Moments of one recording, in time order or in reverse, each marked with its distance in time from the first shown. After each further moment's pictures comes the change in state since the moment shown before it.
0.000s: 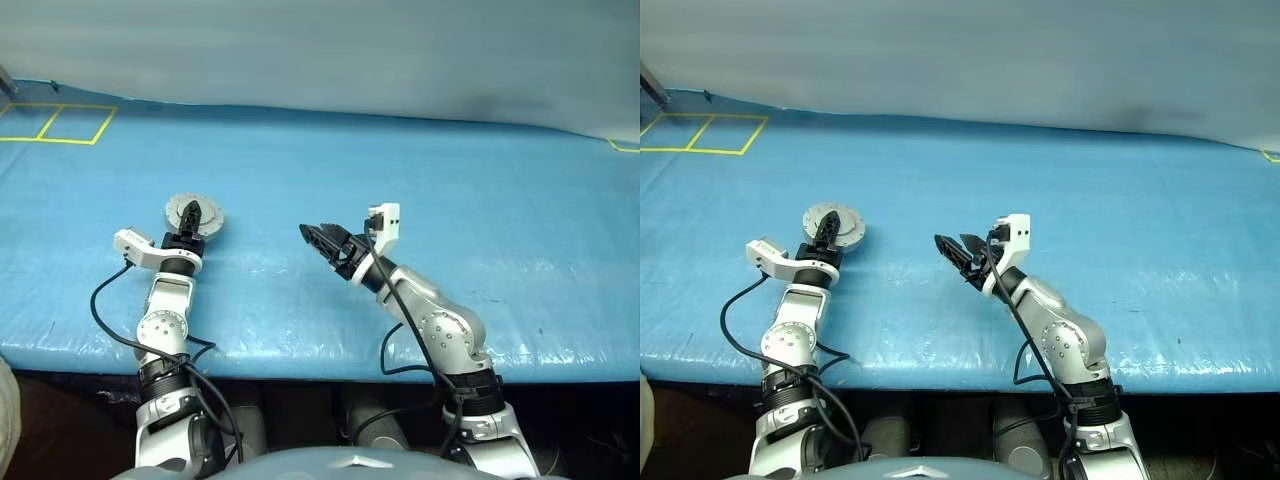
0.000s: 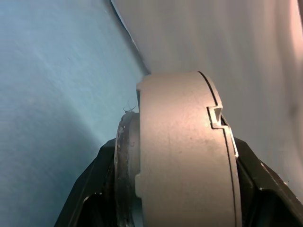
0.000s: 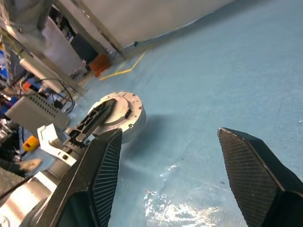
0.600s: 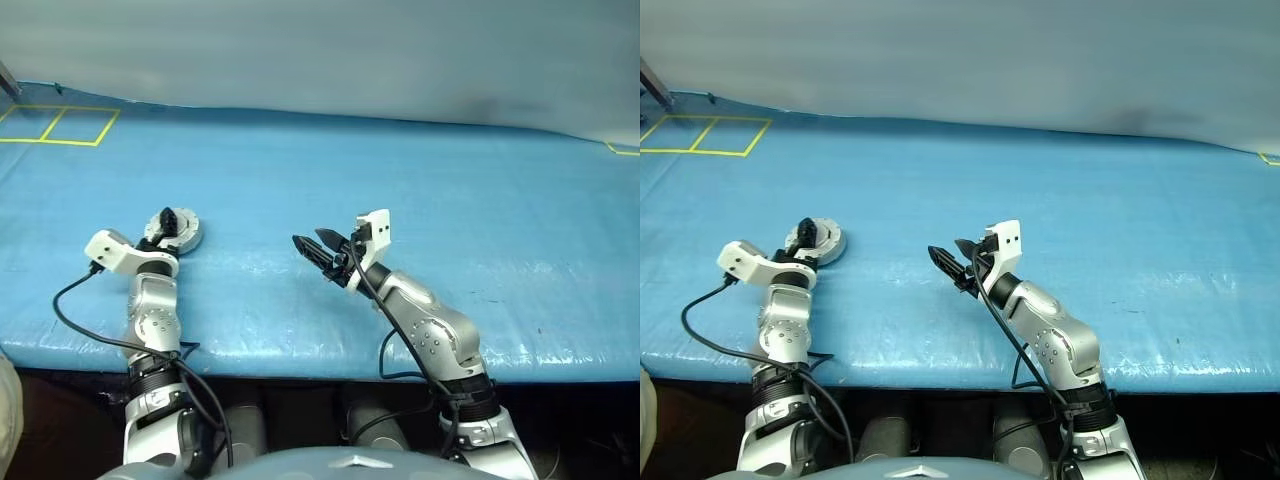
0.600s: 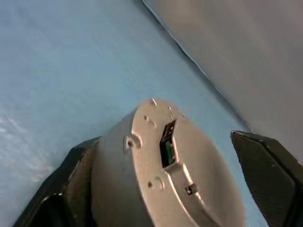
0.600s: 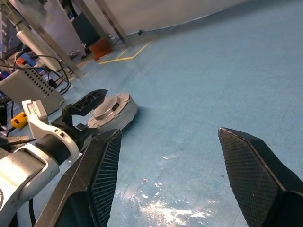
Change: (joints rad) left arm -0.005 0.076 0.031 0.049 0.219 -0.171 0.127; right arm 0.016 0.022 0.023 0.000 -0.129 -0.021 0.070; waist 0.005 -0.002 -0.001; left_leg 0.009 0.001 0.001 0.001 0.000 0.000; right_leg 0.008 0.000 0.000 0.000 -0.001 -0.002
